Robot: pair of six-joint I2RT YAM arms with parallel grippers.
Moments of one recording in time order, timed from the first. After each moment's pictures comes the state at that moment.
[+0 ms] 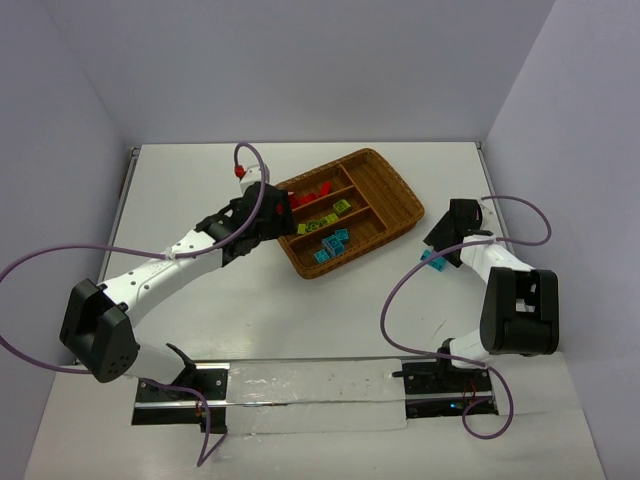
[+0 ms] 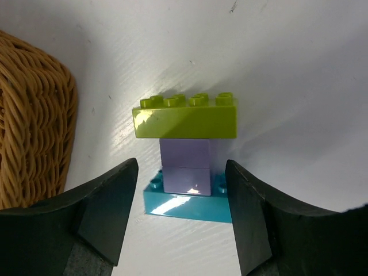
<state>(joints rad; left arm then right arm) -0.72 1.42 1.13 -0.43 -0.42 -0.67 -0.10 1.45 0.74 -0.23 0.15 0.61</state>
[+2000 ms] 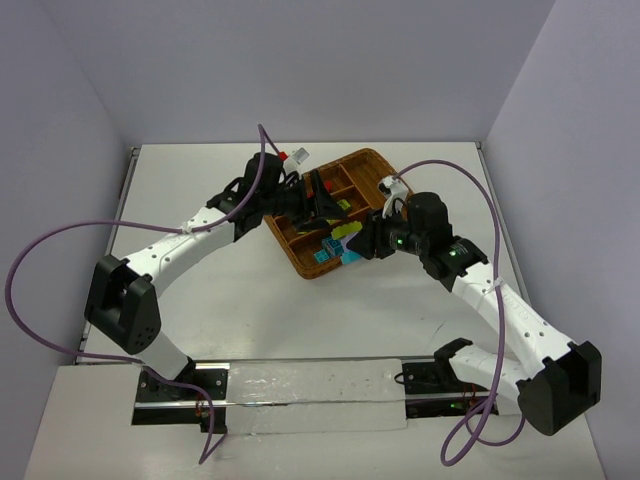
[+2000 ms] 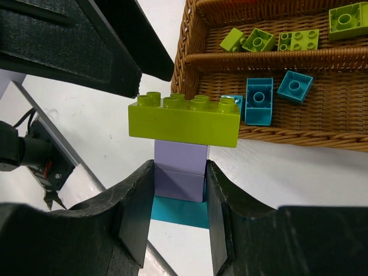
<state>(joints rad) -0.64 1.60 1.30 -0.21 0.52 -0.90 0.45 1.04 0.86 -0.30 -0.40 0.30</state>
